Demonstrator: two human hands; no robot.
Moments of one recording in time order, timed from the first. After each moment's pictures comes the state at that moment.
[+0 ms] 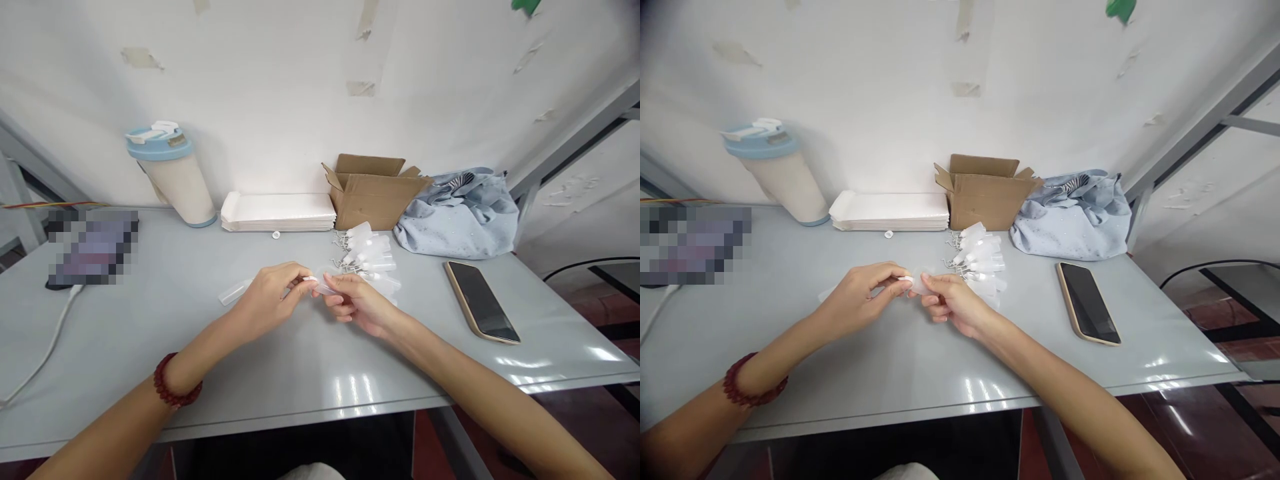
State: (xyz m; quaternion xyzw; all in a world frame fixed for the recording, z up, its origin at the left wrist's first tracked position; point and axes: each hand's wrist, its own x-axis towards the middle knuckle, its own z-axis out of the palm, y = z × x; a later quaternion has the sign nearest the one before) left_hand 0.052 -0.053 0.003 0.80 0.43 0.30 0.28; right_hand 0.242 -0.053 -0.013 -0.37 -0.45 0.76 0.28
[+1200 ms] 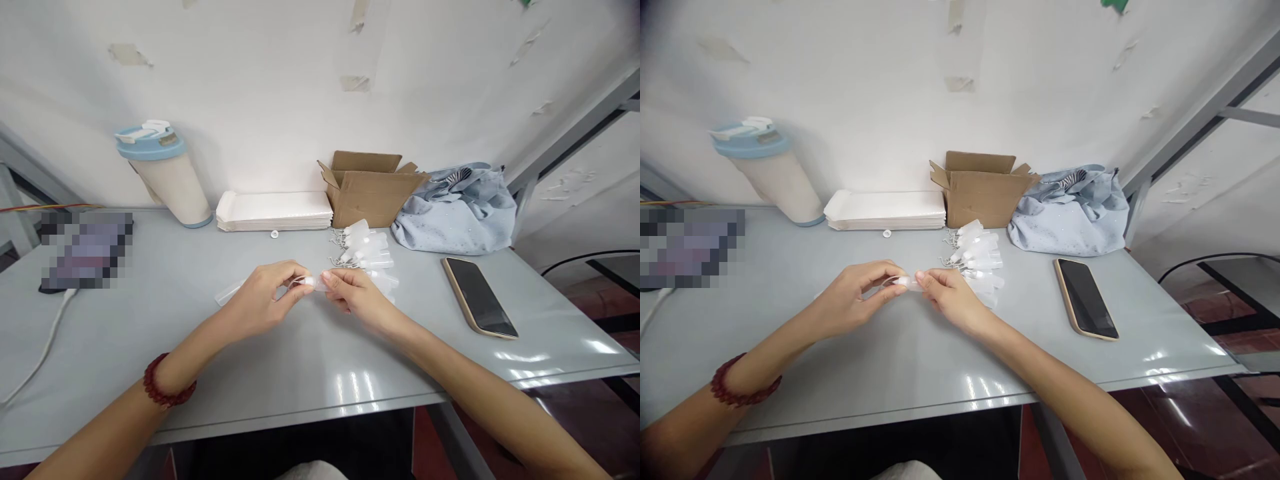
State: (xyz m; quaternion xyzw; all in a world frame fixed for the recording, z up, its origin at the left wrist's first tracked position) left_hand 0.044 -0.052 0.006 0.82 0.40 0.27 0.30; right_hand 0.238 -0.058 -0.008 -0.42 -0.57 0.61 0.35
